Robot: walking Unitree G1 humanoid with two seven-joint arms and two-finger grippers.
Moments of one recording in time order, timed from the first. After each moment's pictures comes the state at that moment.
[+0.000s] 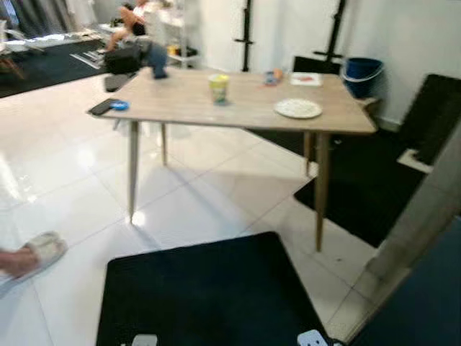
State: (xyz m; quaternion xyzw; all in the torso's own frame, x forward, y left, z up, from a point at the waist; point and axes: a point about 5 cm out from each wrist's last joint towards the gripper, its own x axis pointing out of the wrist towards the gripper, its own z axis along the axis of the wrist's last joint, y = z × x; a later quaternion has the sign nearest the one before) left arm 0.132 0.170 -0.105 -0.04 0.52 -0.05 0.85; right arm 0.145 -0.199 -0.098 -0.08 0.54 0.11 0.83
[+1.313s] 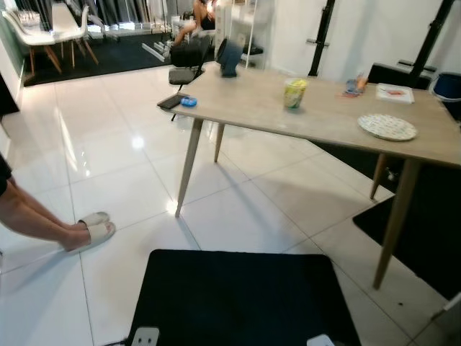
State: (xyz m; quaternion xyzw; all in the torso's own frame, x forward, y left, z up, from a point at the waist) left arm 0.134 0.171 -0.104 -0.06 0.52 -0.07 0.85; right arm 0.150 -0.196 -0.097 -0.10 0.54 0.10 0.83
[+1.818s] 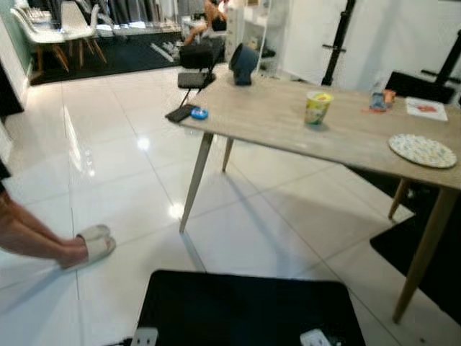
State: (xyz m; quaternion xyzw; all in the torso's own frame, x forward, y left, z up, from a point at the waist) left arm 0.131 0.174 -0.105 -0.05 0.52 -0.07 0.85; right arm 0.149 -0.197 -0.098 -0.10 0.54 0.09 0.83
